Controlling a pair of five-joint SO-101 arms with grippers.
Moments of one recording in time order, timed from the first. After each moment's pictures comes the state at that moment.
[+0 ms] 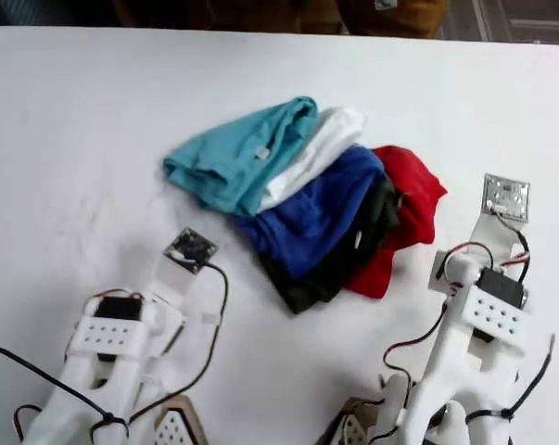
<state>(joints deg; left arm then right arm) -4.0 -45.2 81.5 54.6 -25.8 26.0 -39.7 58.3 53.1 14.0</state>
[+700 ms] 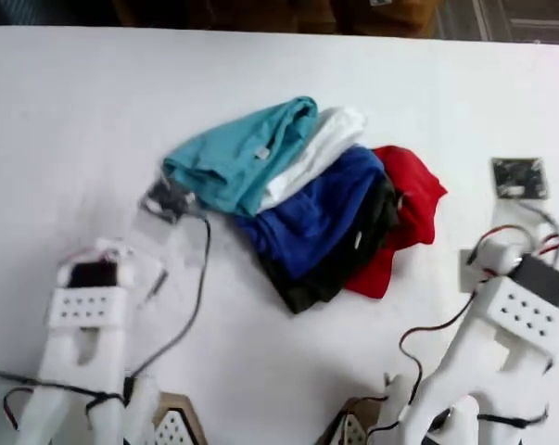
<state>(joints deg) -12.4 -44.1 58.9 57.3 -32.0 32.2 -39.6 37.2 72.4 32.2</state>
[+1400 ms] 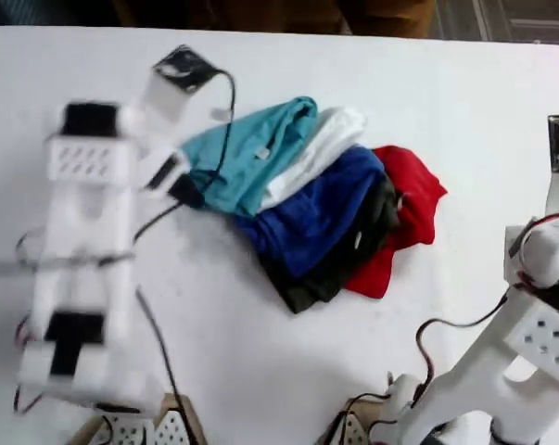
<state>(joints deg) -3.9 5.5 -17.3 93.3 -31.1 35.0 -37.1 5.2 93.3 33.3</state>
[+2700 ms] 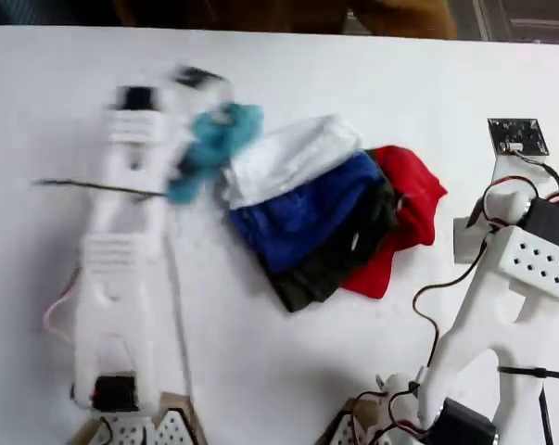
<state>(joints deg) -13.8 58.9 -69.9 101.5 -21.8 24.6 -25.1 18.5 86.4 26.1</state>
